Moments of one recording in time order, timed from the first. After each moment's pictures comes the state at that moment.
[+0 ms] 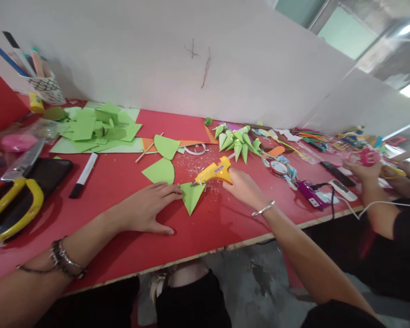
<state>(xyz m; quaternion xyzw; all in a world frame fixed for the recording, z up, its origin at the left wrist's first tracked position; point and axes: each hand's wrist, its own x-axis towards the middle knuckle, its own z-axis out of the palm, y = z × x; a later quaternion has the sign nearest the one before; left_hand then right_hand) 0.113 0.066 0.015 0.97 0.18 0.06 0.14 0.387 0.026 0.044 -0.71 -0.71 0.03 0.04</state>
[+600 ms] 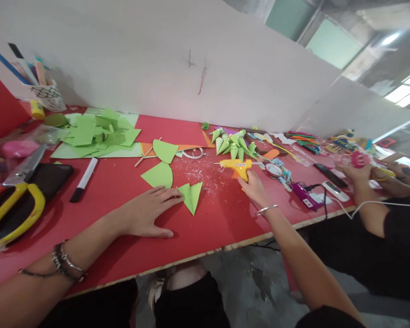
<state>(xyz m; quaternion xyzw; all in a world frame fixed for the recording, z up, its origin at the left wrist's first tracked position) 0.110 0.065 0.011 0.97 0.18 0.04 0.13 0.454 0.029 0.004 -0.79 -0.58 0.02 0.20</state>
